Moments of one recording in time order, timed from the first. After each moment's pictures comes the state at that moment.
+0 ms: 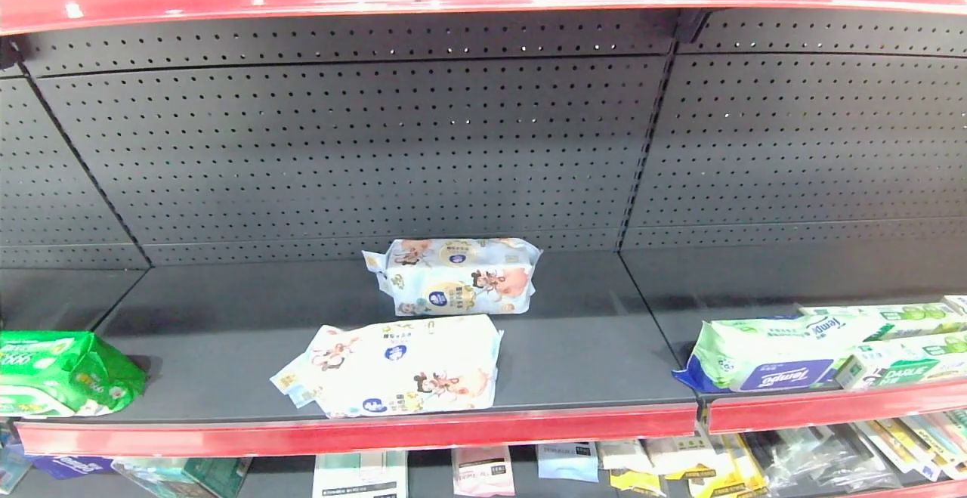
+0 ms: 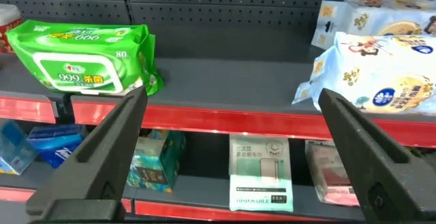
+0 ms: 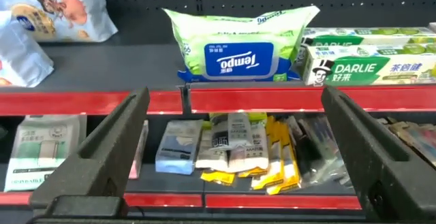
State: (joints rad) left arm 0.18 0.00 0.00 0.01 -0.04 0.00; right arm 0.00 0.00 0.00 0.01 0.04 0.00
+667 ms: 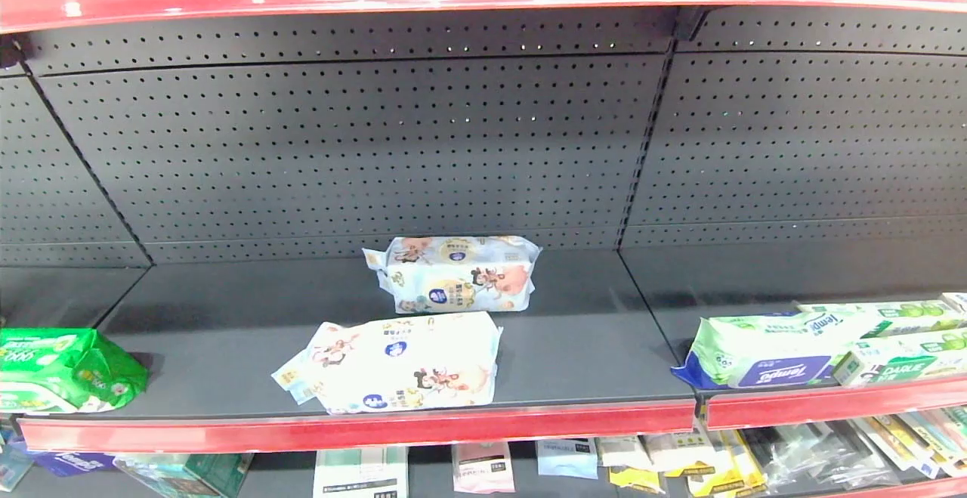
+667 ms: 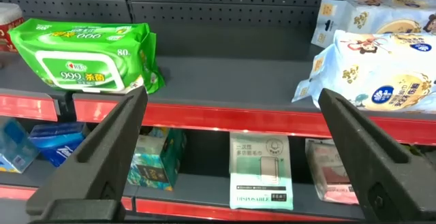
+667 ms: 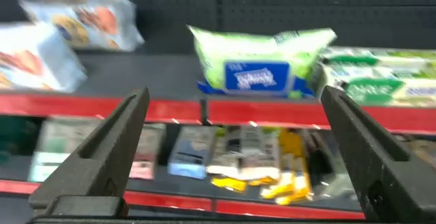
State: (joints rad) left arm 0.18 0.00 0.00 0.01 -0.04 0.00; right arm 0.02 0.10 -0.11 0.01 0.11 0.01
